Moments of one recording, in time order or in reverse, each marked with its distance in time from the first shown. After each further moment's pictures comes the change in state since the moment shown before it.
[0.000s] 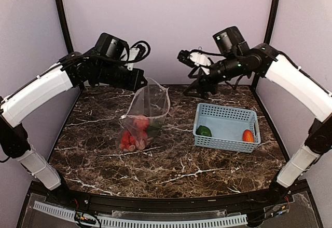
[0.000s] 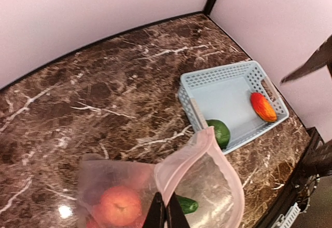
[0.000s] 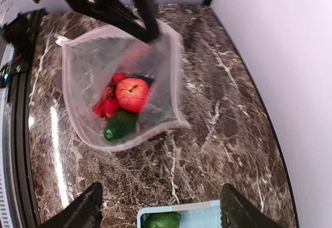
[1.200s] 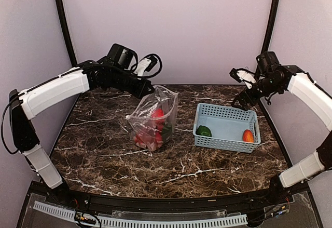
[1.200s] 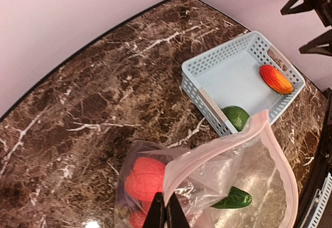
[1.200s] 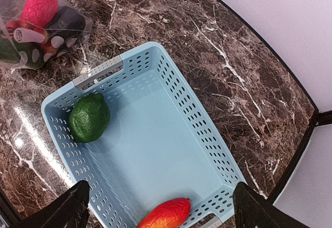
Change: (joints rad) left arm 0.085 0.118 -0.005 0.085 0.135 0.293; right arm -0.549 -0.275 -0.481 0.007 0.031 -0.006
